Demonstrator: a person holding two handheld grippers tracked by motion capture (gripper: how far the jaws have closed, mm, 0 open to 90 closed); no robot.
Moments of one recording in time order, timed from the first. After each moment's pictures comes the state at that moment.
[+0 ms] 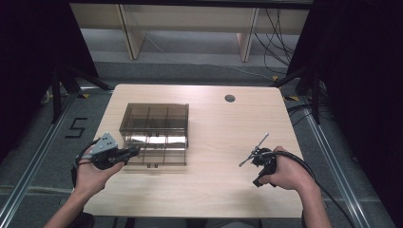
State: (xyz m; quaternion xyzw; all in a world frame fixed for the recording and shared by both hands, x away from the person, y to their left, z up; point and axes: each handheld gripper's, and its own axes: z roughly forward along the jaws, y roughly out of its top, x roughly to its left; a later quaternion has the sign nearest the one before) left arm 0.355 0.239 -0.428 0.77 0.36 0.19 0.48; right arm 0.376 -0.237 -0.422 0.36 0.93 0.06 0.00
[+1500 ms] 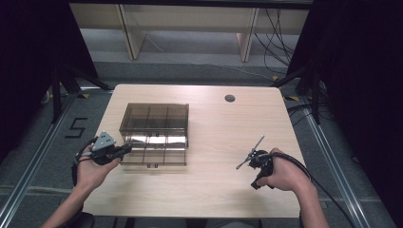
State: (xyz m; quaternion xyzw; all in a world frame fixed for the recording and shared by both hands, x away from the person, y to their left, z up) left arm 0.379 0.259 -0.456 0.78 0.41 0.22 0.42; right arm 0.374 -0.229 -0.429 0.36 0.93 0.05 -0.01
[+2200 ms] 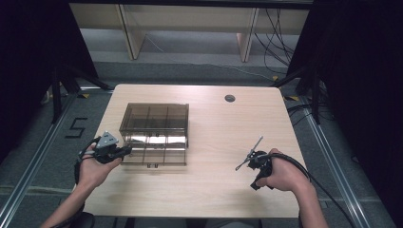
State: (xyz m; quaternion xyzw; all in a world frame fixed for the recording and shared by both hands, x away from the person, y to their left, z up) left arm 0.388 0.263 -0.464 0.81 0.42 0.21 0.37; right arm 0.375 -0.227 -0.431 0.35 0.94 0.04 -0.01
